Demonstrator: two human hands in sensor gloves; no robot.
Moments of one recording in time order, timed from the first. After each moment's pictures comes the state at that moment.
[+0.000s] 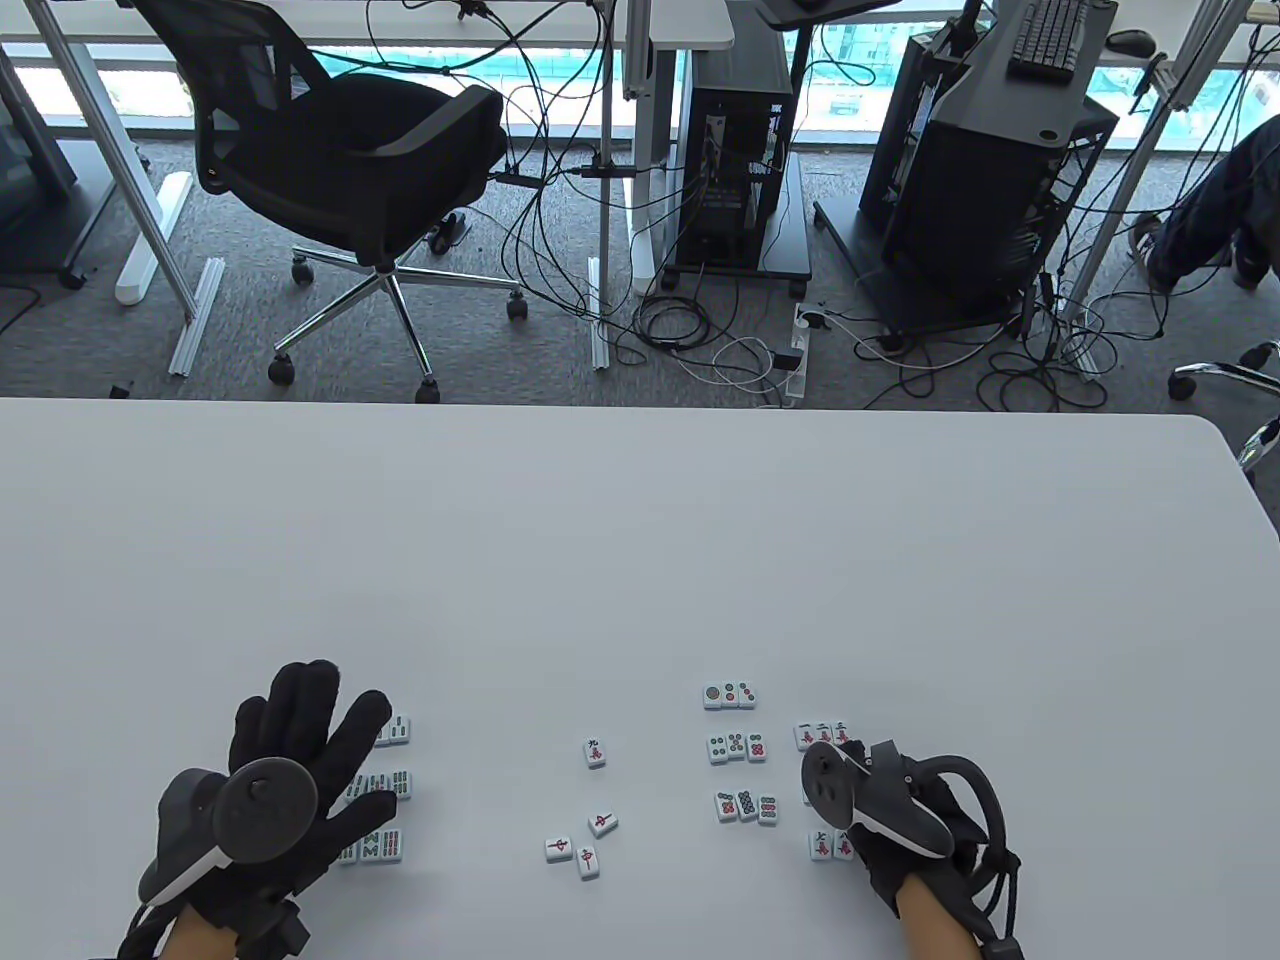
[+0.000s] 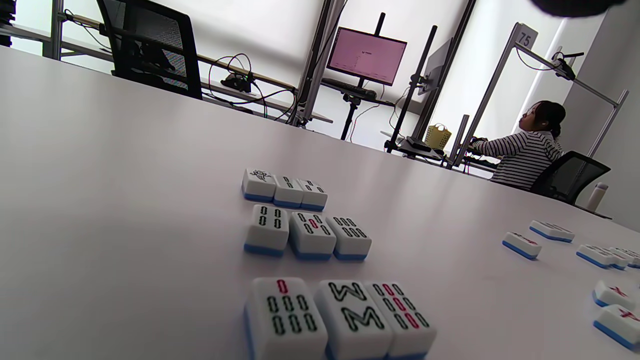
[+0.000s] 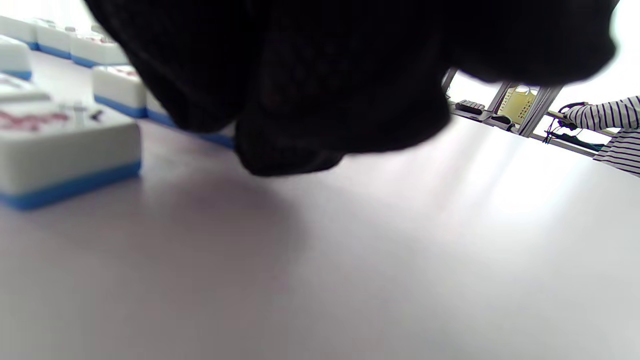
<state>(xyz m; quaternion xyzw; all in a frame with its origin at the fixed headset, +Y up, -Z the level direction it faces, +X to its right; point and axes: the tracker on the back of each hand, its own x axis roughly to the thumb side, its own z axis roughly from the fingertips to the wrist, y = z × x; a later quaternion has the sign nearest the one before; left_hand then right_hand) -0.294 -0.722 -0.217 -0.01 -0.10 0.15 0.98 0.197 -0.754 -0.273 -0.09 -0.07 -0.99 0.12</state>
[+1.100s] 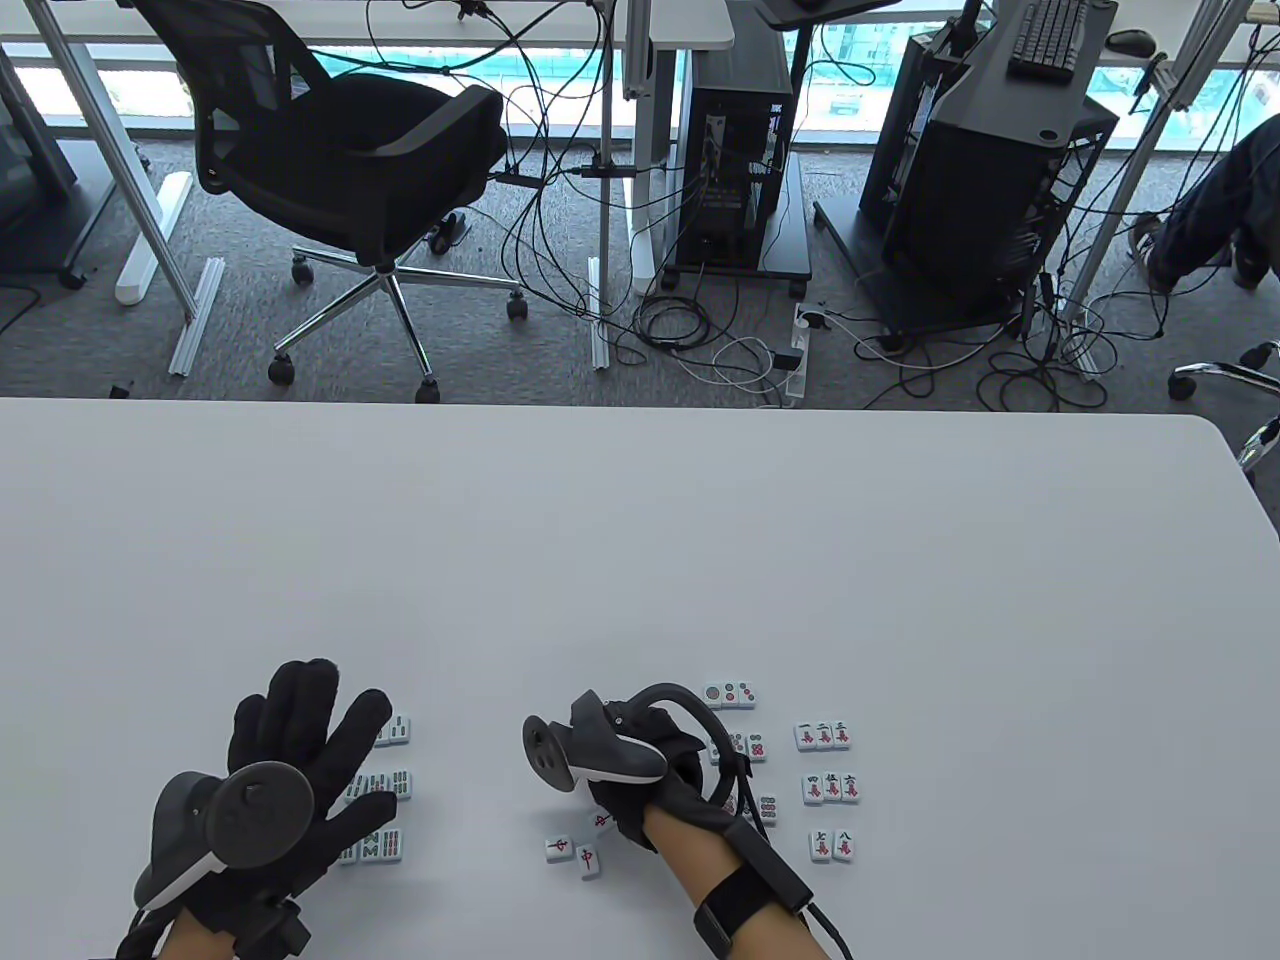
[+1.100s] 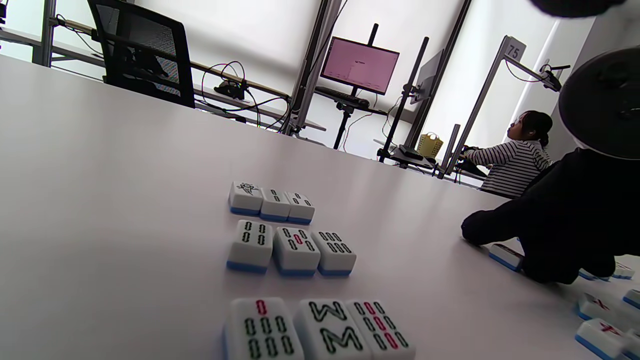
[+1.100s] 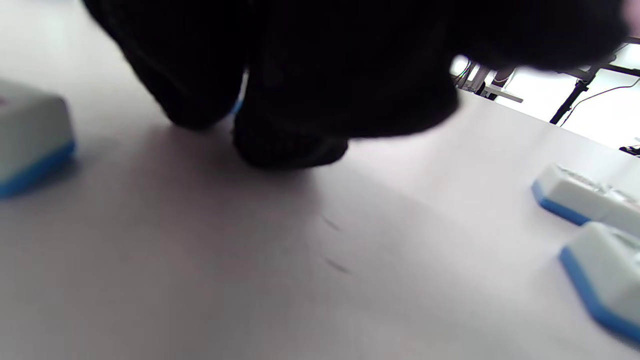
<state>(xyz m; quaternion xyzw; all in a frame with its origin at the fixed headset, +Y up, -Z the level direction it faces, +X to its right) -0.295 -0.721 -0.215 0.00 -0.11 0.16 0.98 -0.030 -0.767 -0.308 -0.27 -0.10 -0.95 0.15</state>
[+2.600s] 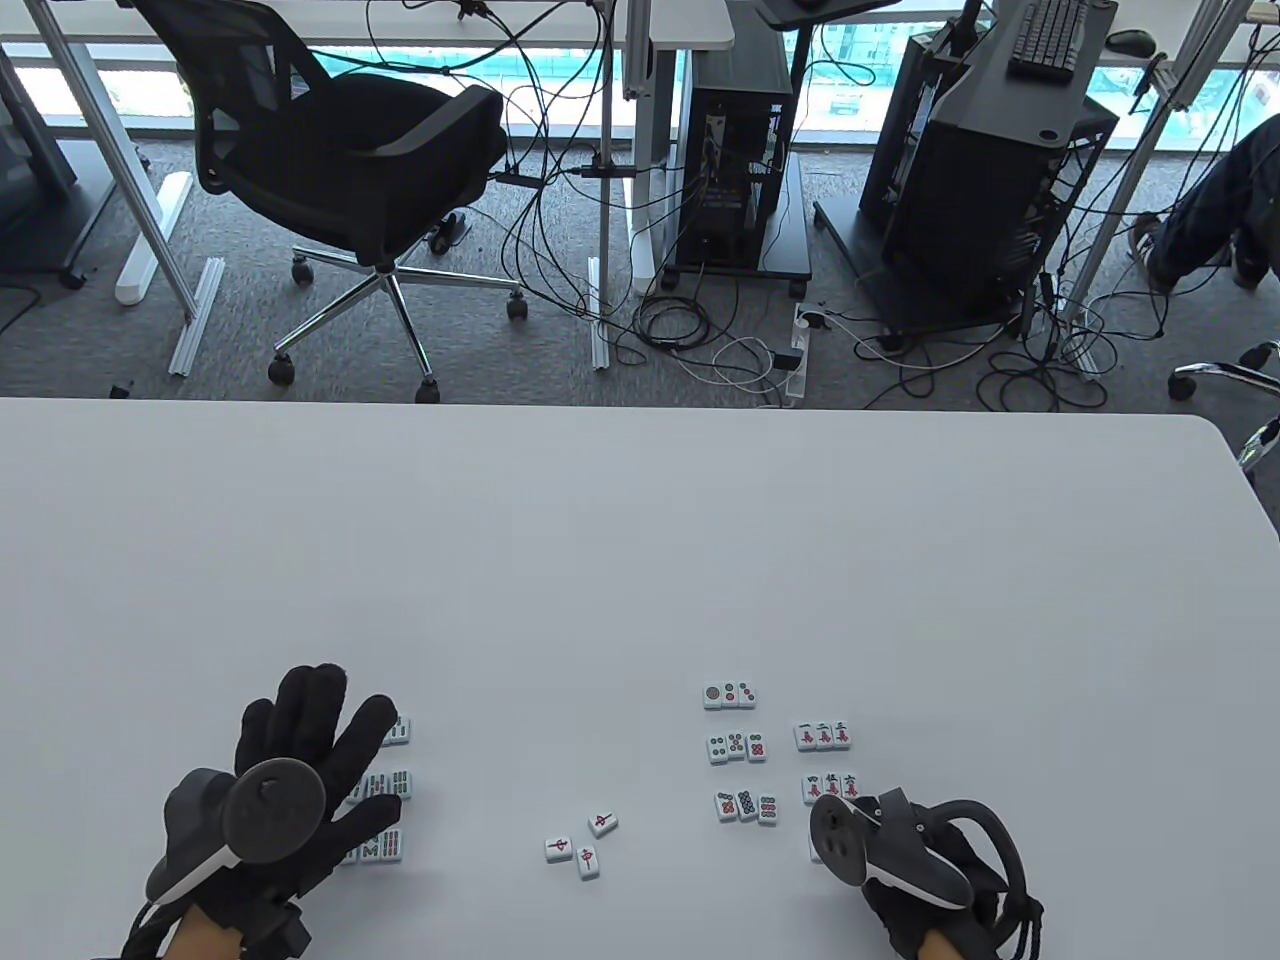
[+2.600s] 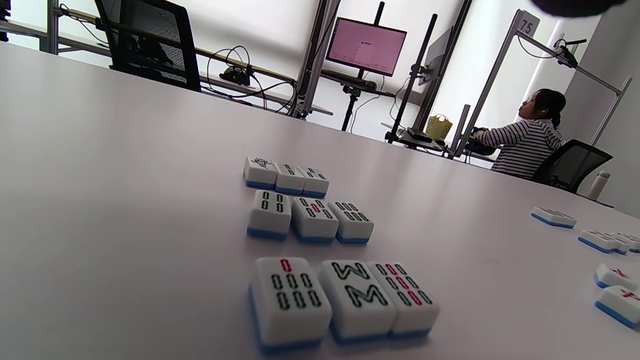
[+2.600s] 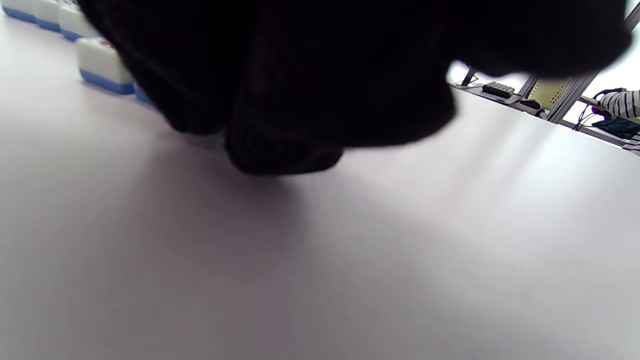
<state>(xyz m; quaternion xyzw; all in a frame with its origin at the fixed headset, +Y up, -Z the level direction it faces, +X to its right) -0.290 -0.724 -0.217 -0.02 -0.11 0.14 0.98 0.203 -0.765 -0.238 -0.12 -0.11 -0.98 0.14</state>
